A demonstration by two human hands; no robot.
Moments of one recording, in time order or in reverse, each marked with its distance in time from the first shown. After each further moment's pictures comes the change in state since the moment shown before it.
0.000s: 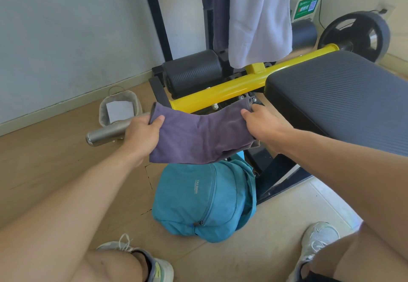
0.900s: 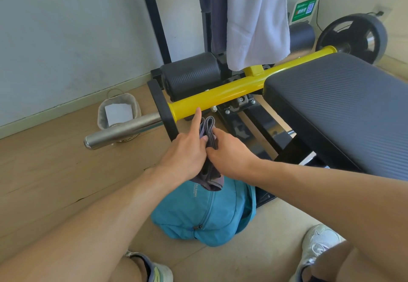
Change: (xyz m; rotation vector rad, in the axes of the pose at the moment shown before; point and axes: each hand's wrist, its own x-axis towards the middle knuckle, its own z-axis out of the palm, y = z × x) left_hand -0.057 0.031 0.051 0.473 -0.328 0.310; right_hand -0.052 -0.005 0.052 -0.093 -0.249 -0.301
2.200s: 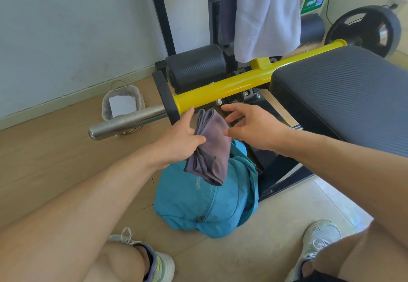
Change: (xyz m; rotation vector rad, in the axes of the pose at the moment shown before) left_hand 0.009 -0.024 -0.020 -0.395 -0.236 -0.160; right_hand 0.010 0.008 -0.057 -0.122 -0.057 -0.054
